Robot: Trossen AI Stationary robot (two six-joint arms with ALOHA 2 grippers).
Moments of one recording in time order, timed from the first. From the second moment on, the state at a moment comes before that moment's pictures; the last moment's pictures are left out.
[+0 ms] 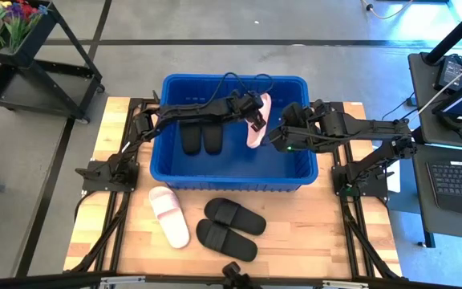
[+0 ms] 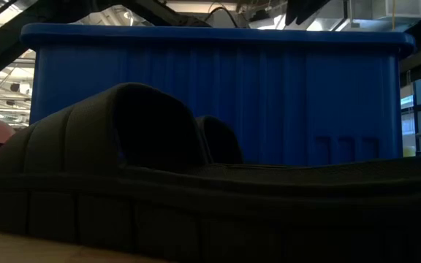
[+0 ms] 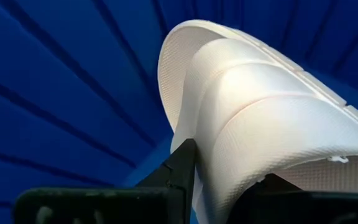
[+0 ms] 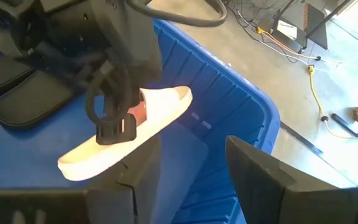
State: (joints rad) left arm 0.38 2.20 1.84 -0.41 -0.44 -0.15; right arm 0.08 1.51 1.71 -1.42 0.91 0.76
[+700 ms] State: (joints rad) left arm 0.39 2.28 1.84 -0.48 -0.43 -0.25; right arm 0.08 1.51 1.71 -1.40 0.90 0.79
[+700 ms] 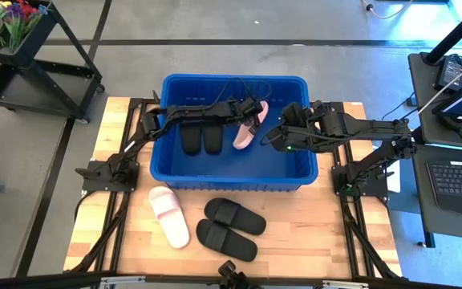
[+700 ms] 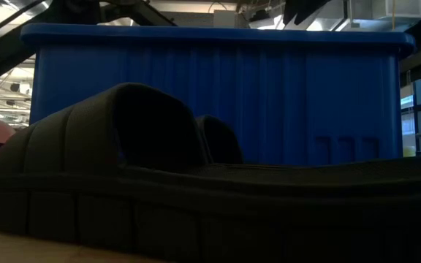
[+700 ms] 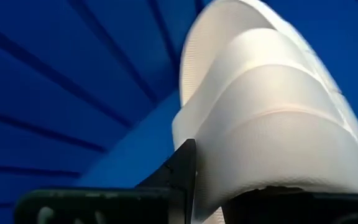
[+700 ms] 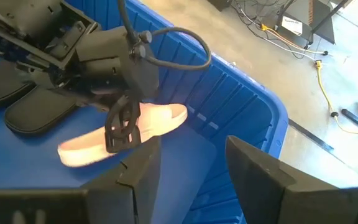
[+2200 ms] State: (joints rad) left arm 0.31 2.28 1.84 -0.46 -0.48 -0.18; right arm 0.08 1.51 1.71 -1.40 0.86 0.78
